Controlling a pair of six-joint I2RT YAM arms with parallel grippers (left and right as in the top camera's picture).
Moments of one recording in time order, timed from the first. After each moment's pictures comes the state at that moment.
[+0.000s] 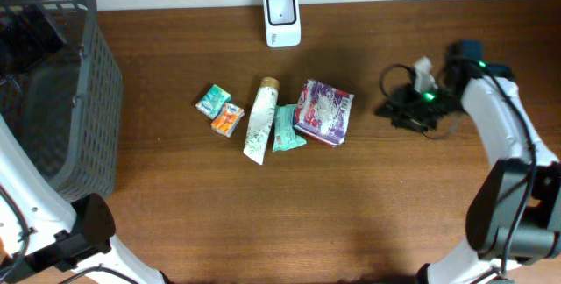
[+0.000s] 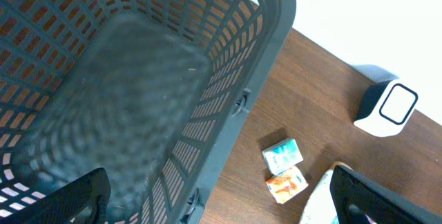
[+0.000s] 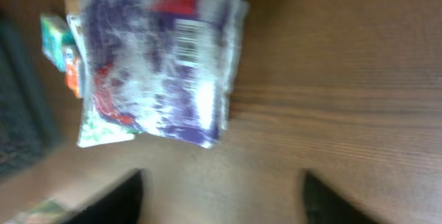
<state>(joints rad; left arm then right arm) 0.41 1.96 2.73 -1.69 0.15 -0.21 -0.10 1.81 1.43 -1.02 -0.57 0.15</state>
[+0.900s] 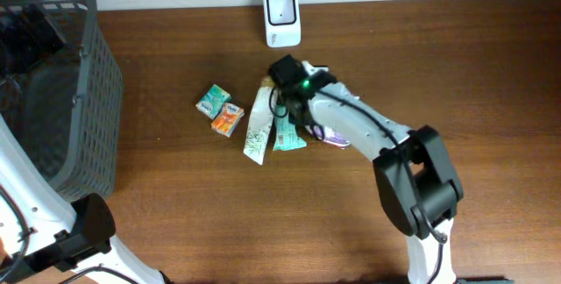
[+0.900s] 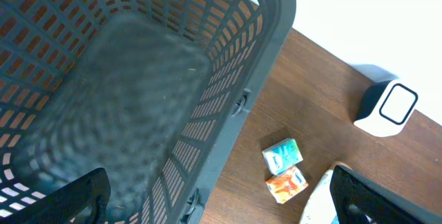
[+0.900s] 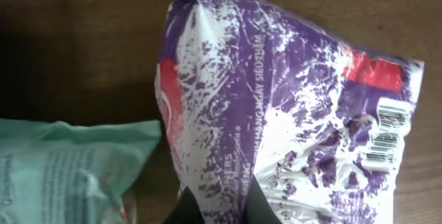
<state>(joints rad) 0.41 1.96 2.73 -1.69 0.15 -0.21 0.54 2.12 1.63 -0.89 0.34 0.62</state>
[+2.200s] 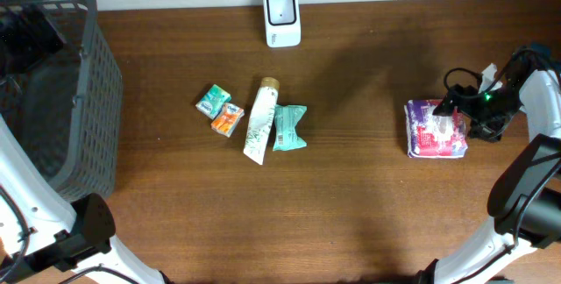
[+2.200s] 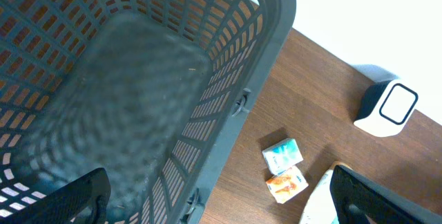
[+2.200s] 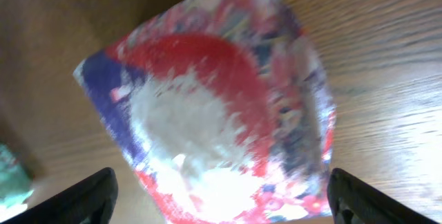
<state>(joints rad) 0.41 1.96 2.73 -1.69 0.15 -0.21 -0.45 1.98 1.57 -1.13 -0.31 0.02</state>
